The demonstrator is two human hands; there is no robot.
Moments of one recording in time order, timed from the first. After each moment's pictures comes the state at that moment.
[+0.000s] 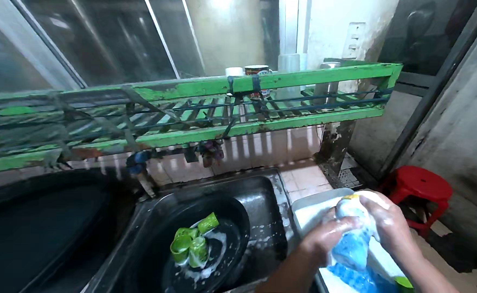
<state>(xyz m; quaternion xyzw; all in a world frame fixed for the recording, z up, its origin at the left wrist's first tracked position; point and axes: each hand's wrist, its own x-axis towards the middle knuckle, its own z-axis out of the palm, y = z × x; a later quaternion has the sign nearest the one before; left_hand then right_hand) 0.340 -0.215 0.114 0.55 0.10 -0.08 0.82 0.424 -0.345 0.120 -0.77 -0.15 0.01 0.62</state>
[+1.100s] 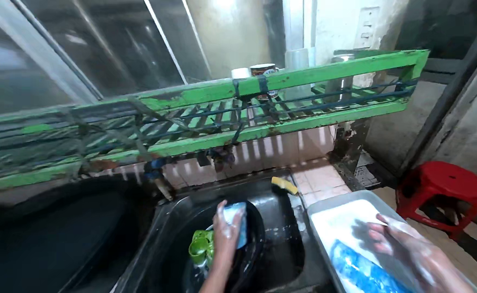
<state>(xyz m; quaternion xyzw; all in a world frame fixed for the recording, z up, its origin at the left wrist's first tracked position) 0.230 0.010 0.022 0.77 0.39 0.36 0.36 0.409 -0.365 0.083 -0.61 -0.04 0.24 0.75</state>
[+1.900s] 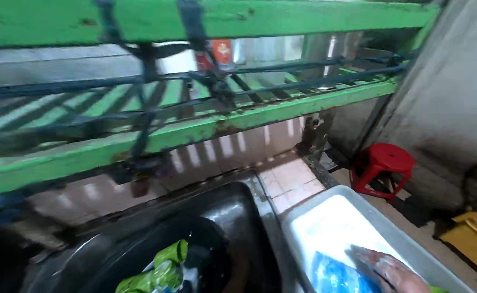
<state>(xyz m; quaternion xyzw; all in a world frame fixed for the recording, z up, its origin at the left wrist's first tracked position) 0.348 -0.033 -0.166 0.85 0.43 -0.07 0.28 0.391 -0.395 0.025 -0.90 -0.33 0.02 0.29</state>
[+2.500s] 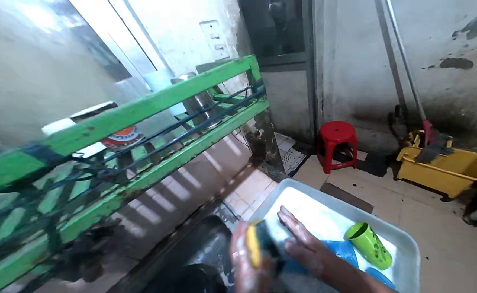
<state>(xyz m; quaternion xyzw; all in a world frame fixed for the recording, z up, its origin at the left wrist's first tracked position) 0.304 -0.166 0.080 0.82 -0.01 0.22 0.53 0.366 -0.337 0.051 -0.68 -0.32 0.07 0.66</state>
